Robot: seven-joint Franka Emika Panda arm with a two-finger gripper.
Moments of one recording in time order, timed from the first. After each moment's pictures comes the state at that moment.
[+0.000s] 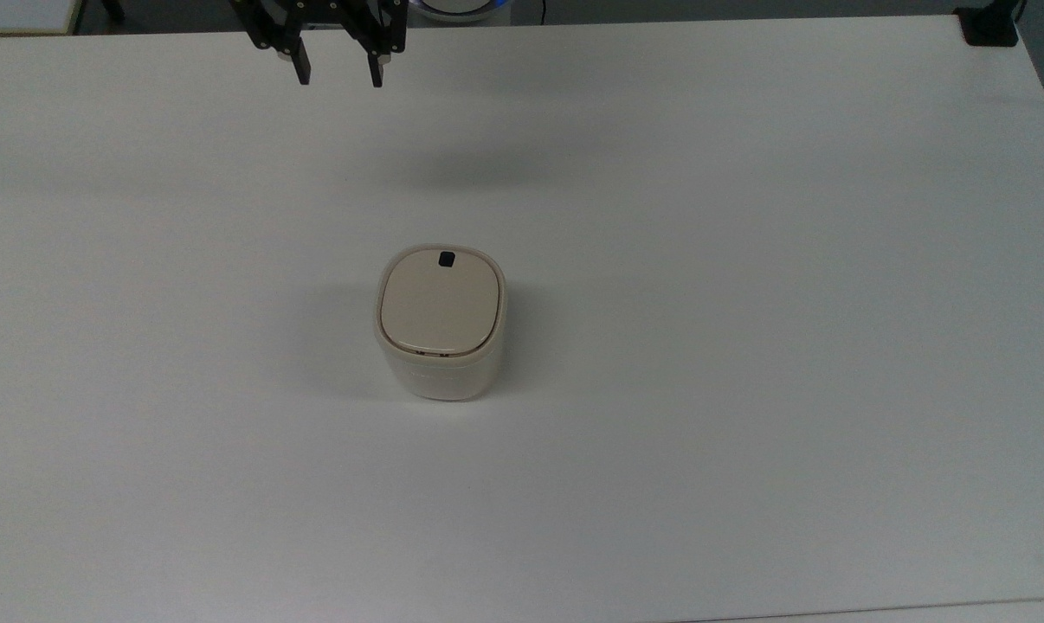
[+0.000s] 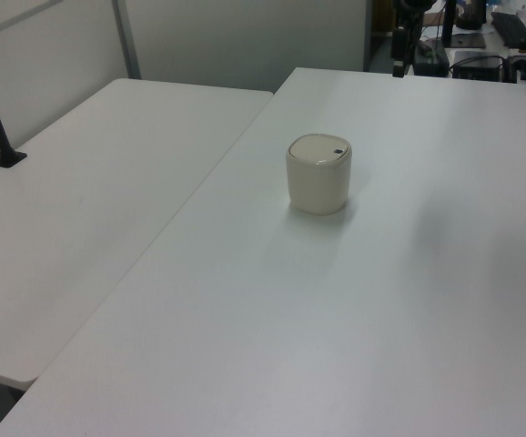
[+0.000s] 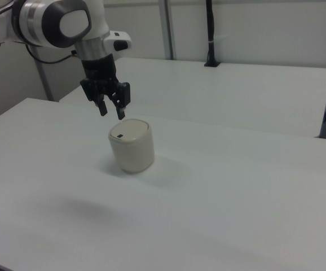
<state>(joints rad) 0.09 0.02 -0.17 -1.65 -0.01 1.72 -0.09</state>
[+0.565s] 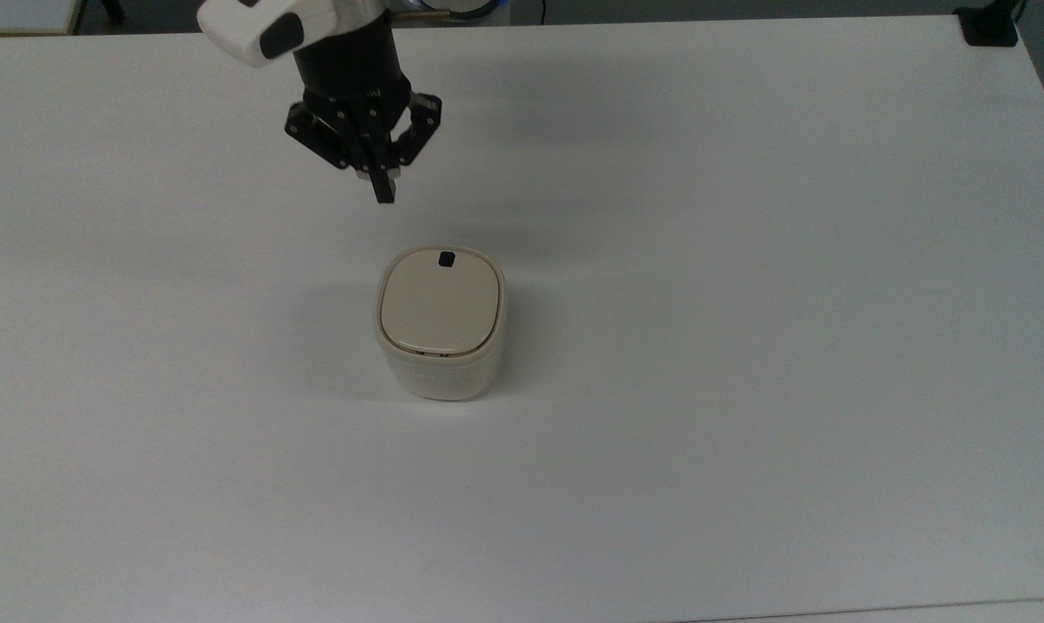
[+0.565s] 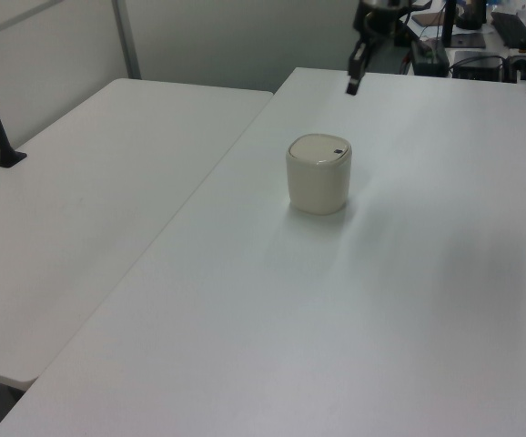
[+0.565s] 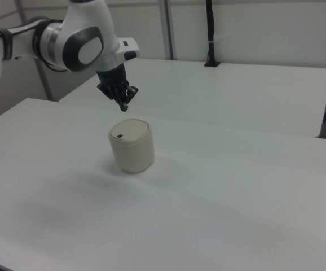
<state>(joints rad) 0.11 0.15 -0.16 -1.65 0.14 2.07 -0.12</state>
